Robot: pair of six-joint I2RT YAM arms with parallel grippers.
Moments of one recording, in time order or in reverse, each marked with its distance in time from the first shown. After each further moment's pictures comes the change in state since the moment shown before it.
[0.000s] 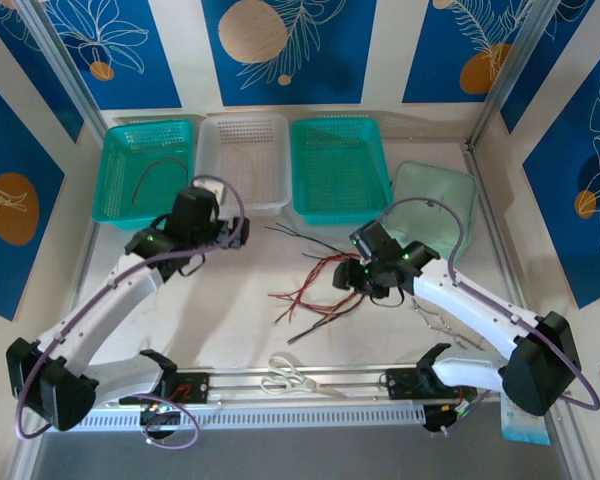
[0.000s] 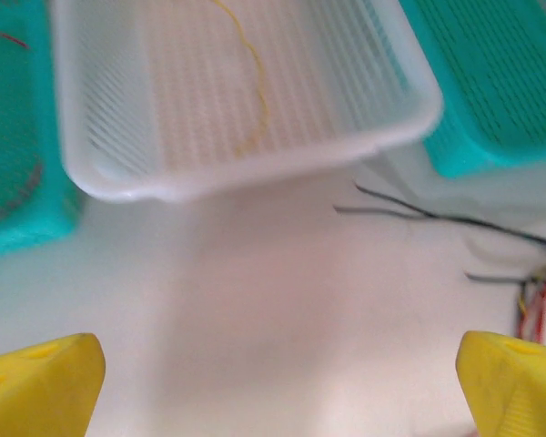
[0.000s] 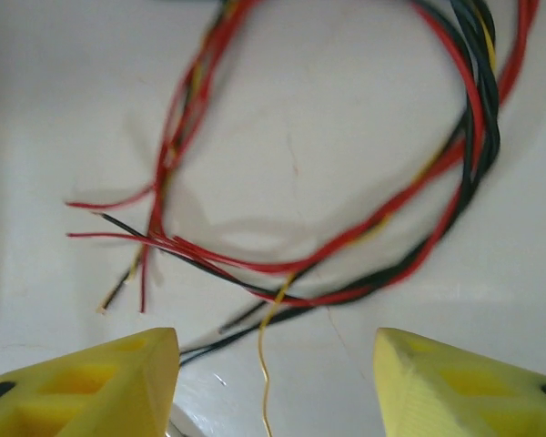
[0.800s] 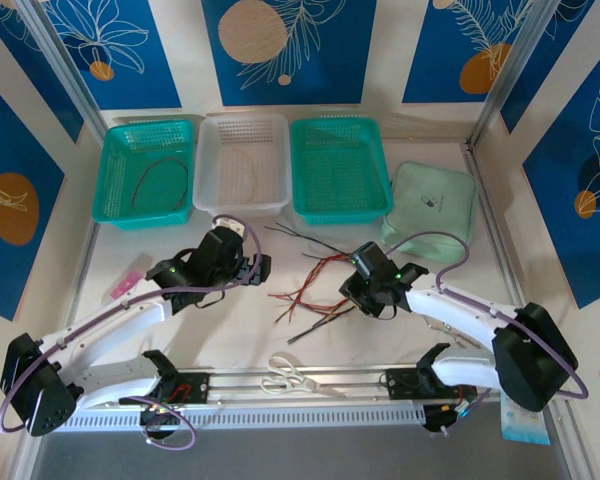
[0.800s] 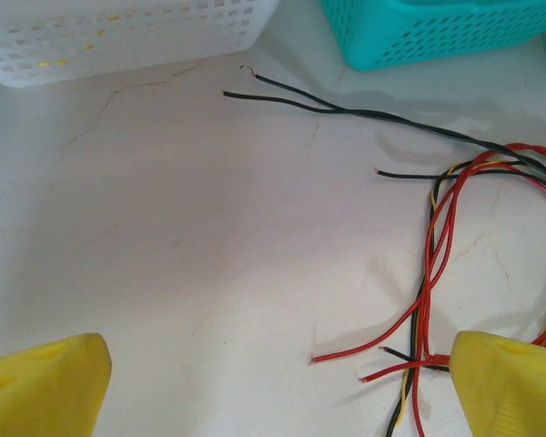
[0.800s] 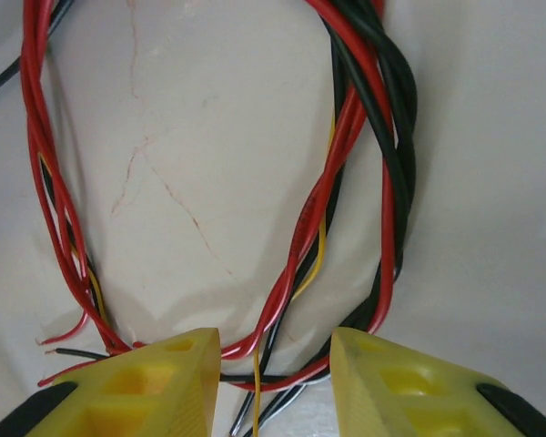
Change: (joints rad) left arm -0.216 -0.059 -0.216 0.113 -0.011 -0.195; right arm -0.002 0.050 -0.235 0.299 0.034 0.473
